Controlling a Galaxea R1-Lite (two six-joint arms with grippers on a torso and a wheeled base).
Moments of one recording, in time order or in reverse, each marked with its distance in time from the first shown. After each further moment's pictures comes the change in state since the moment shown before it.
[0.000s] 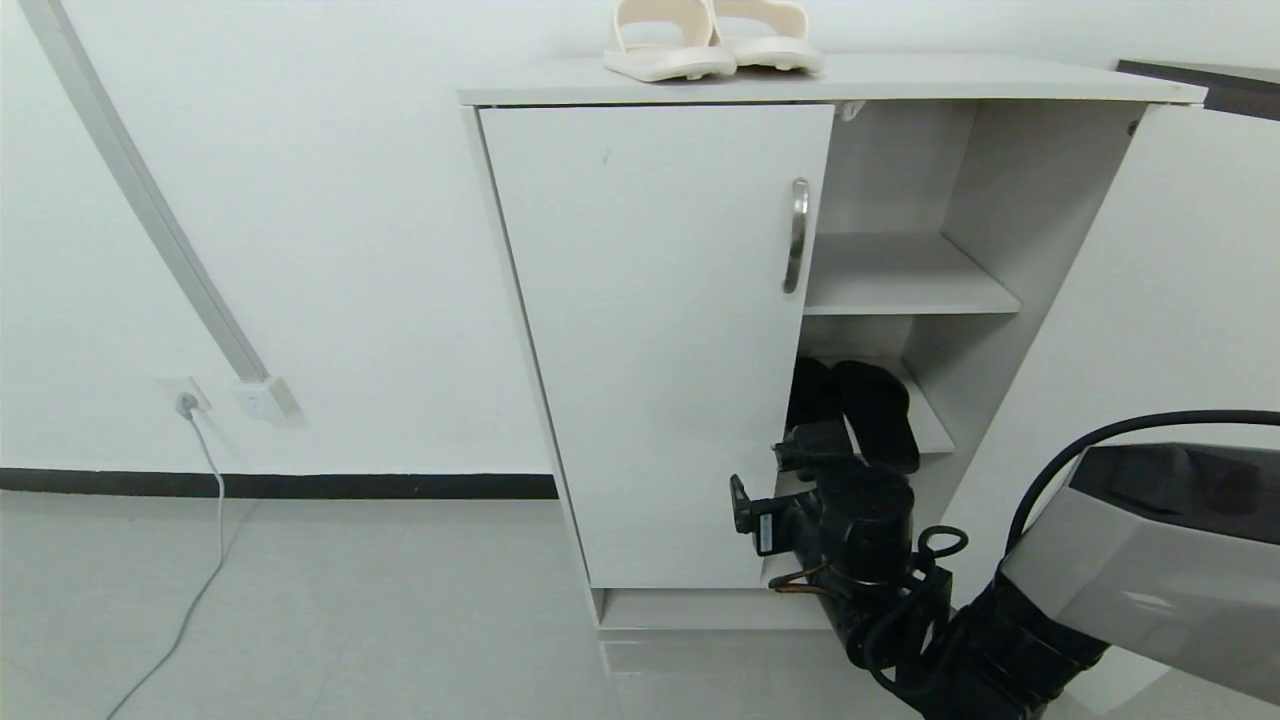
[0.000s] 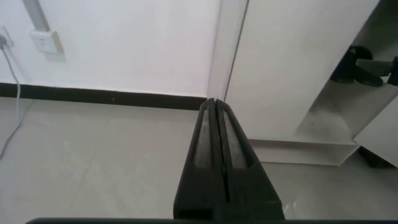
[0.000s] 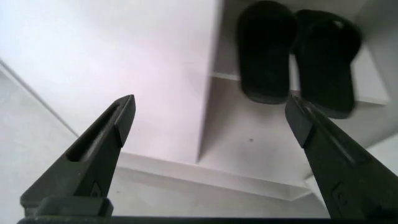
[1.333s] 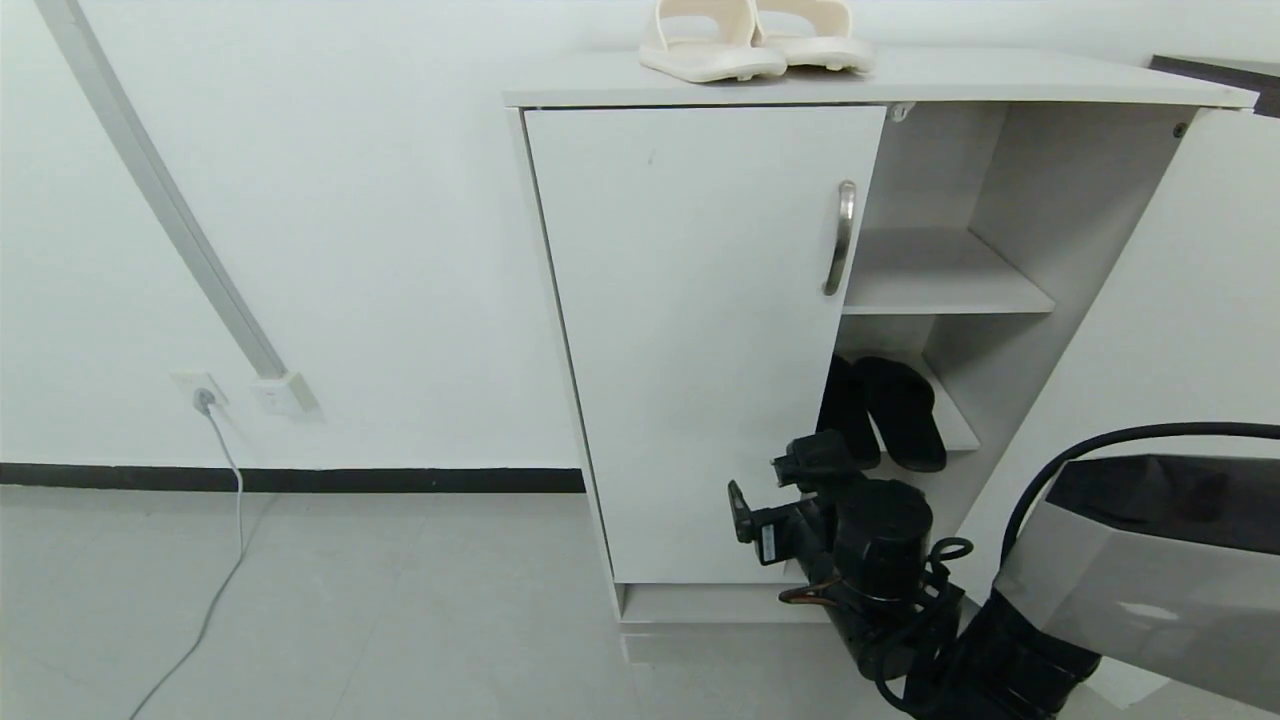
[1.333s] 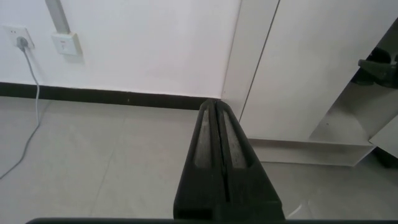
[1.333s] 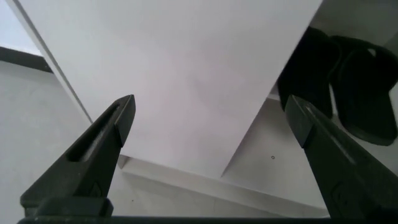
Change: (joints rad) left arm 0.000 0.000 0.001 0.001 0.001 0.003; right arm -0.010 0.022 0.055 -0.133 0.052 -0.086
